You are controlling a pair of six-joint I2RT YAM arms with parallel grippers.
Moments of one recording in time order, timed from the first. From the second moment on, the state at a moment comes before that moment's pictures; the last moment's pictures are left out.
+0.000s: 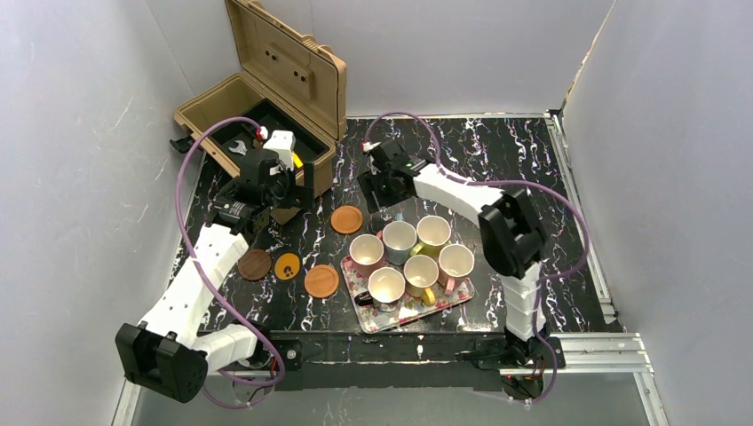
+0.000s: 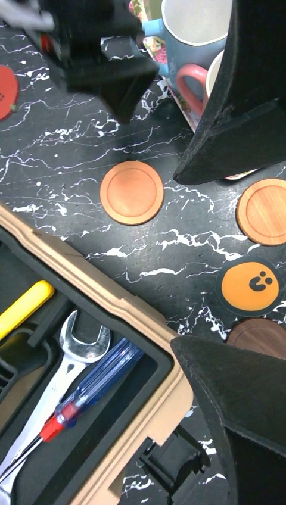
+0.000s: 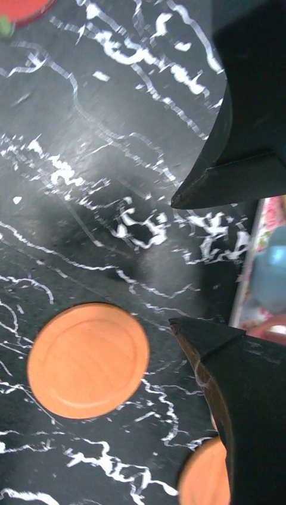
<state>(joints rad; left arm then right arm) -0.33 1.13 1.09 -0.57 -0.12 -0.11 0.73 1.98 1.60 -0.57 -0.03 0.21</state>
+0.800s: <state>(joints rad) -0.32 1.12 1.09 -0.55 -0.12 -0.11 0.78 2.30 1.89 -0.61 0.06 0.29</state>
